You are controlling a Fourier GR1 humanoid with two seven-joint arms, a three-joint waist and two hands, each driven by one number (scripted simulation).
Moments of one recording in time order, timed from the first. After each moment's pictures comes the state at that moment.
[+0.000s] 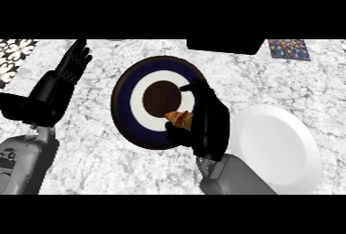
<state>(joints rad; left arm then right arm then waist) -0.37 0.34 -0.05 -1.56 0.13 0.00 0.10 -0.49 -0.02 0.61 -1.55 1.04 -0.46 1.00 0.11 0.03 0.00</state>
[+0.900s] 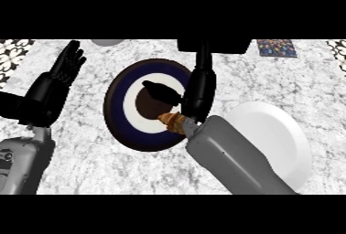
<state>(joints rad) -0.35 0.34 -0.02 -1.54 0.12 0.00 0.09 -0.78 0.00 0.53 -1.22 0.62 -1.06 0.74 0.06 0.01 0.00</state>
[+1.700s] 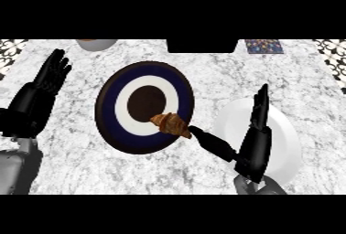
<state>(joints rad) -0.26 0.35 0.04 -1.59 0.12 -0.02 0.09 -0.23 -0.21 0.59 -1.65 0.23 -1.13 0.22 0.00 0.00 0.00</state>
